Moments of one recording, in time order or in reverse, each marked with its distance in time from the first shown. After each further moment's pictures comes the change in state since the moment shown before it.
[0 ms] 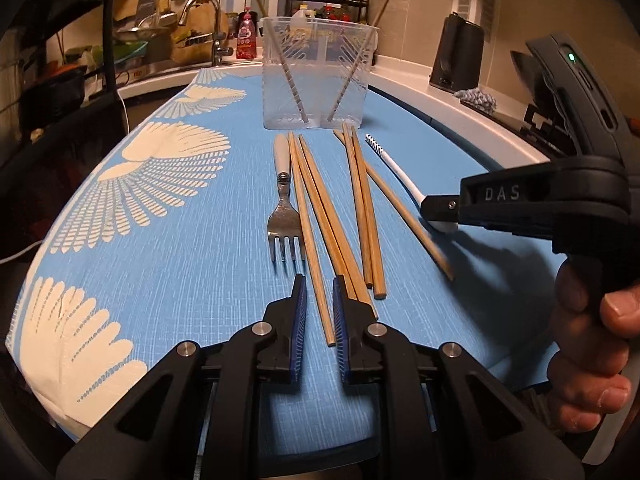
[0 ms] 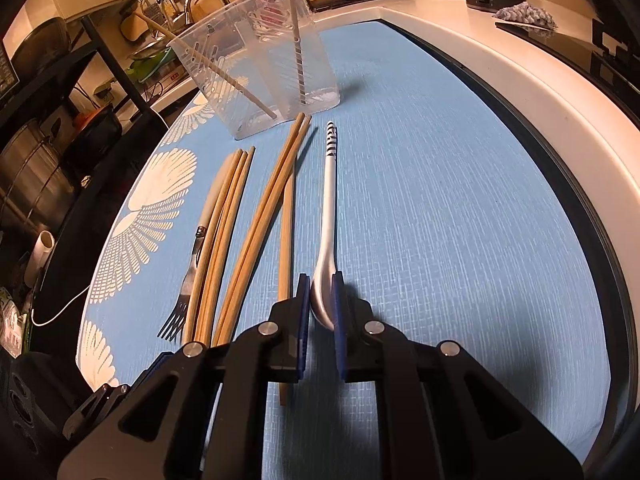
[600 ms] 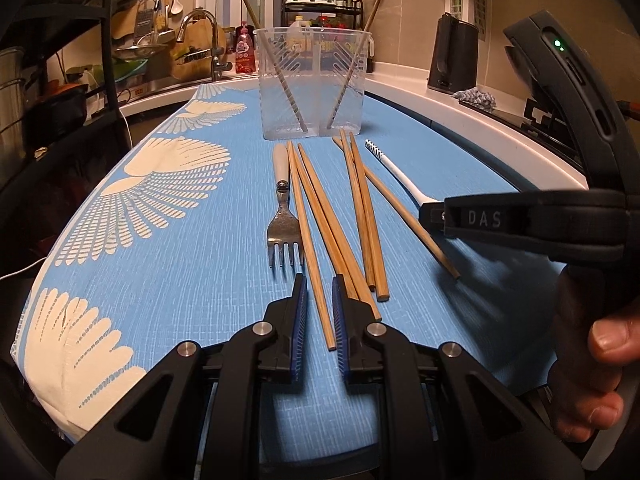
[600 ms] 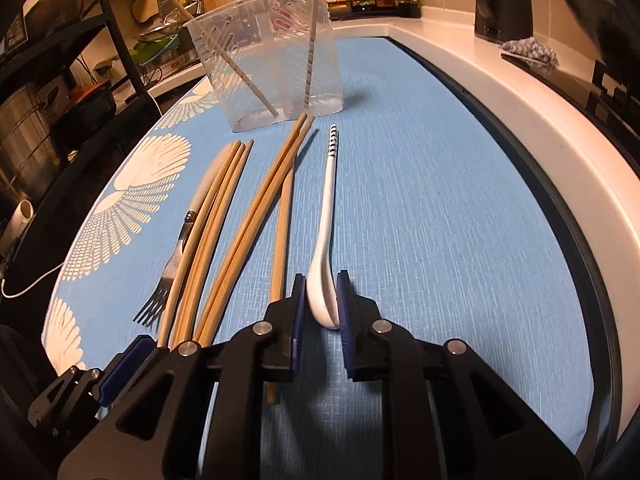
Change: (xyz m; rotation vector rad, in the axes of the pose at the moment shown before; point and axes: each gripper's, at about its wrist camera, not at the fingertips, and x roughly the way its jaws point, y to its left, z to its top) left arm -0.002 -0.004 -0.004 0.030 -0.047 0.026; right arm 0.000 0.013 -0.012 -0.115 -0.052 -0.101
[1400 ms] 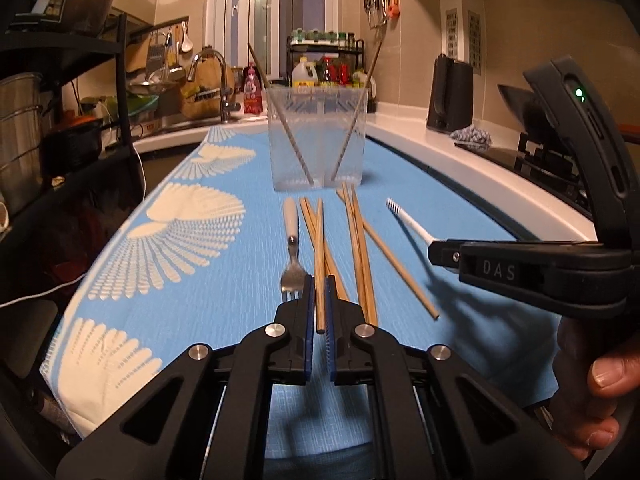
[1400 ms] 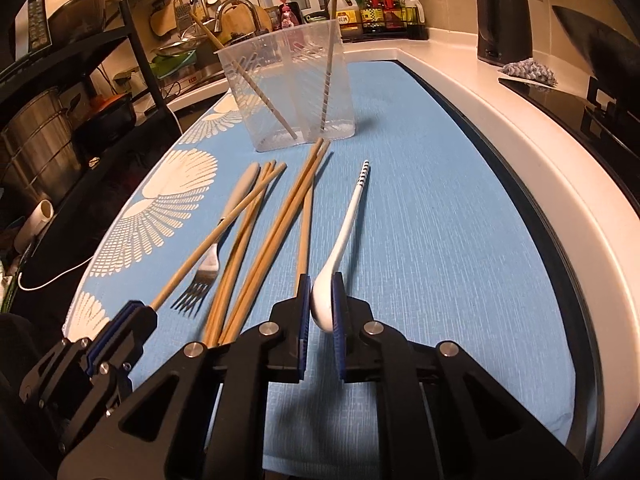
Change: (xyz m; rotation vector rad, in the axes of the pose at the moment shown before) left arm -0.040 -0.001 0.016 0.008 -0.156 0.027; right arm -0.040 0.003 -0.003 -0.020 -0.059 0.053
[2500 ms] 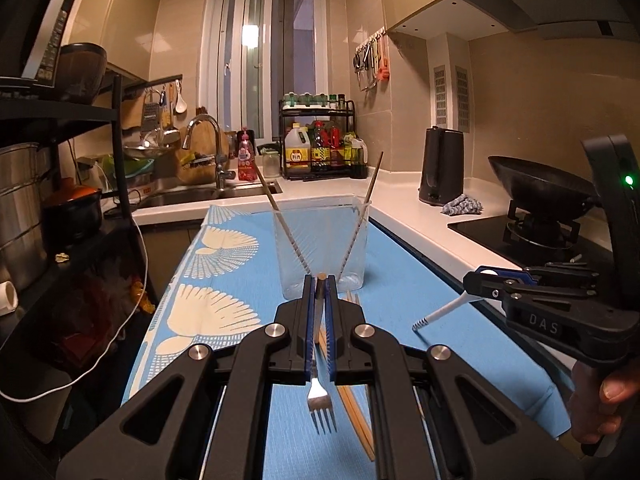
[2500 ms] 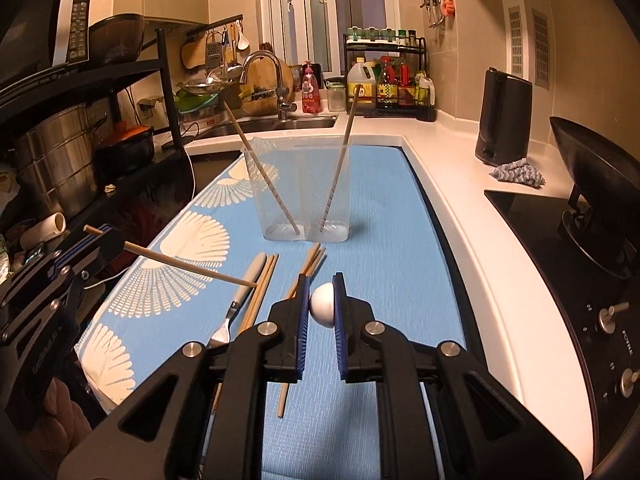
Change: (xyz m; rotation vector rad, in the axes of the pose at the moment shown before) left arm -0.024 0.024 0.096 0.036 -0.162 -0.049; right arm -0.074 0.007 0.059 -0.141 -0.204 -0.037
